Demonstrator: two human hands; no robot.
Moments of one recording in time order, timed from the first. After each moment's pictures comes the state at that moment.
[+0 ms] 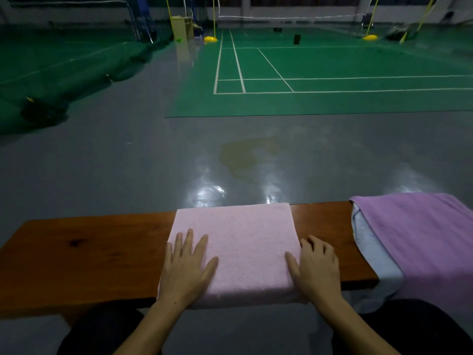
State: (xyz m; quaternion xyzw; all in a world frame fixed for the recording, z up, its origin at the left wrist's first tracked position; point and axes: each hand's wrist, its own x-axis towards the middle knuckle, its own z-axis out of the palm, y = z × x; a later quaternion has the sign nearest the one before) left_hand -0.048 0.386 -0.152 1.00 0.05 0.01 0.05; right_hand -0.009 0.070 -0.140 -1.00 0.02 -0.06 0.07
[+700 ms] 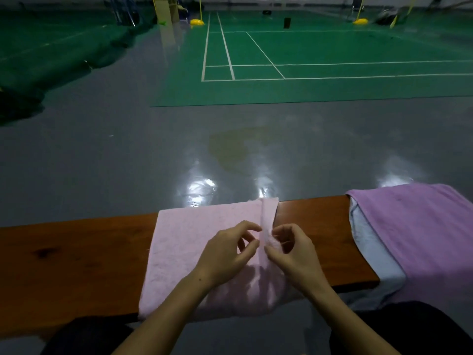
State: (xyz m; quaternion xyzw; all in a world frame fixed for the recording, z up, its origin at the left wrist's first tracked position) left_hand 0.011 0.295 -0.098 0.90 -0.16 0.04 0.40; right_hand 0.006 0.096 -0.104 -0.83 -0.03 -0.01 0.56
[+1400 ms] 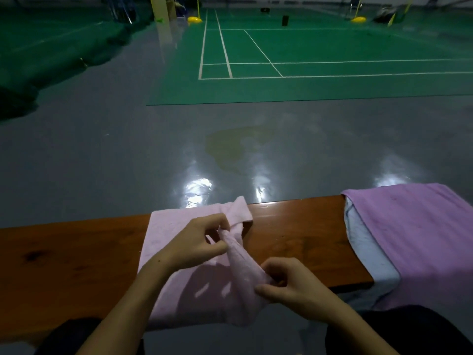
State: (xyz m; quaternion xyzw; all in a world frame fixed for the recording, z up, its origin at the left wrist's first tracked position) left_hand 0.031 0.346 -0.075 0.88 -0.17 -0.04 0.44; right_hand -0.018 0.075 -0.077 -0.82 -0.19 0.22 0.49
